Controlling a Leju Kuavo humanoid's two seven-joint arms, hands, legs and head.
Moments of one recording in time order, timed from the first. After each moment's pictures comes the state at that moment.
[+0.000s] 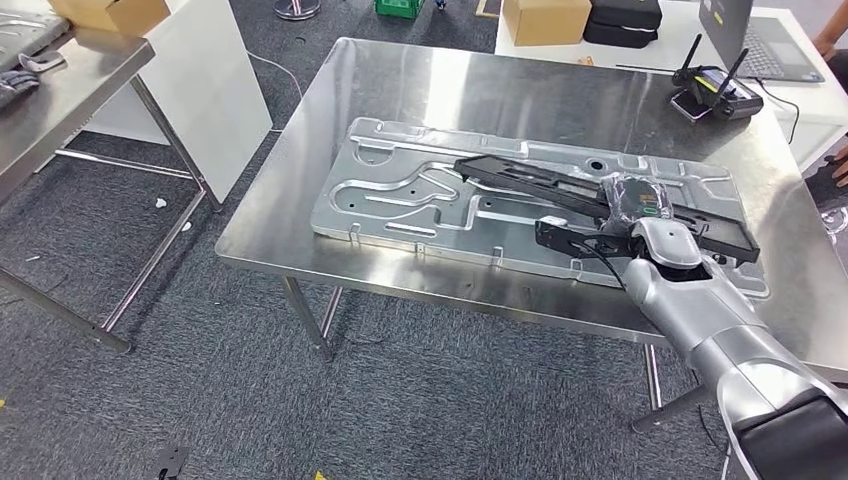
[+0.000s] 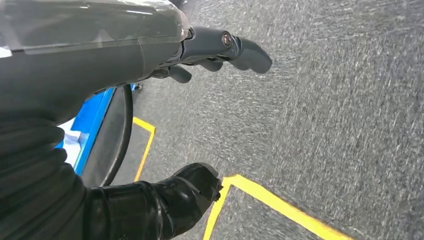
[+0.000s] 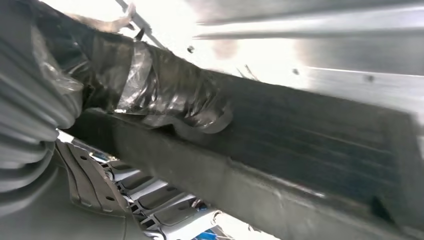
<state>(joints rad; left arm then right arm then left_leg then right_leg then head) -0.06 -0.09 1.16 -0.18 -1.26 -0.14 -0.05 -1.10 -0.13 0.89 -0.43 0.93 -0.07 -0.15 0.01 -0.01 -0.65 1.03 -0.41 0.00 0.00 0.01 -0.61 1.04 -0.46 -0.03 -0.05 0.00</state>
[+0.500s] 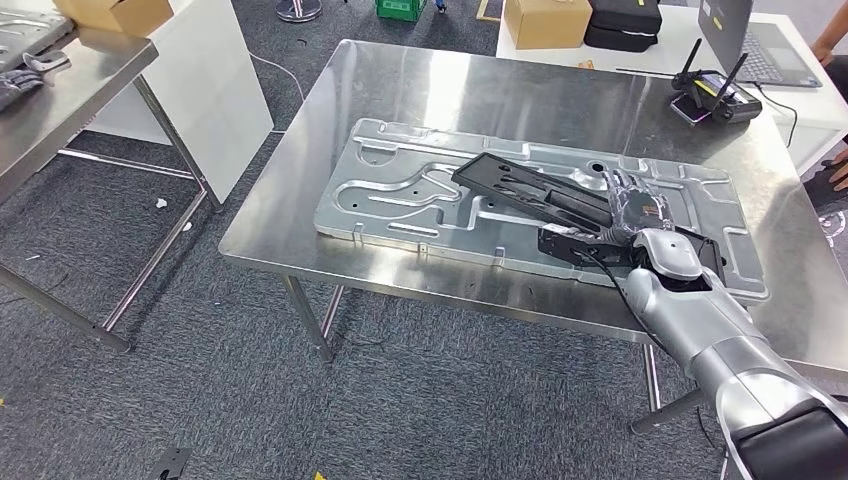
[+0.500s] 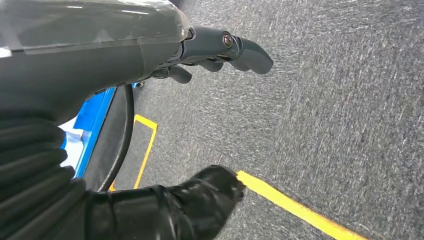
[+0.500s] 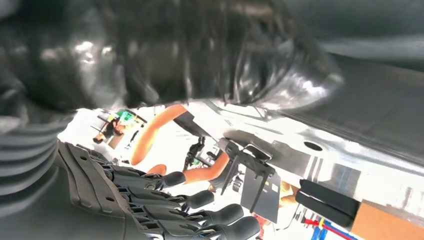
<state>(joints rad) -0.06 -0.09 1.16 -0.18 -1.26 -0.14 -0.04 -1.06 -0.13 0.84 -0.43 0.94 -0.08 -0.15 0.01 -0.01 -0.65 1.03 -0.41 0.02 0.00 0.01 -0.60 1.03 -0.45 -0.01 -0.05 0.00</state>
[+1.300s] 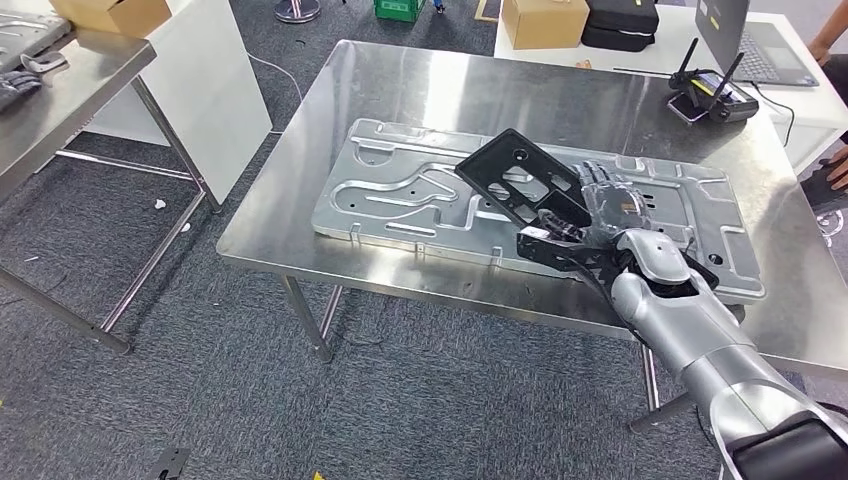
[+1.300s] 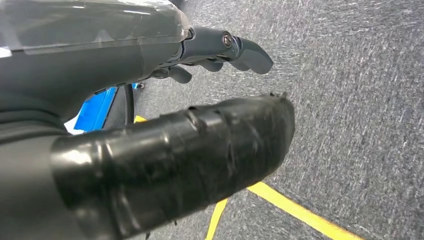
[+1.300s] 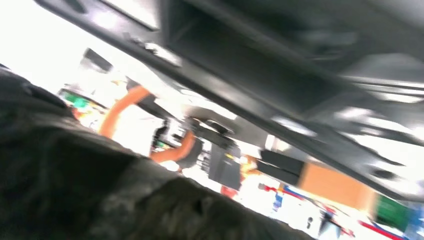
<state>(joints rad) -0.06 -0.09 1.16 -0.18 -1.26 -0.14 -0.03 -1.00 -0.10 0.81 -0.59 0.97 -0.08 -0.24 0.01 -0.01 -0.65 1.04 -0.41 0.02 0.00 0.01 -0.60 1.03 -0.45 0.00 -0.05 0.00</state>
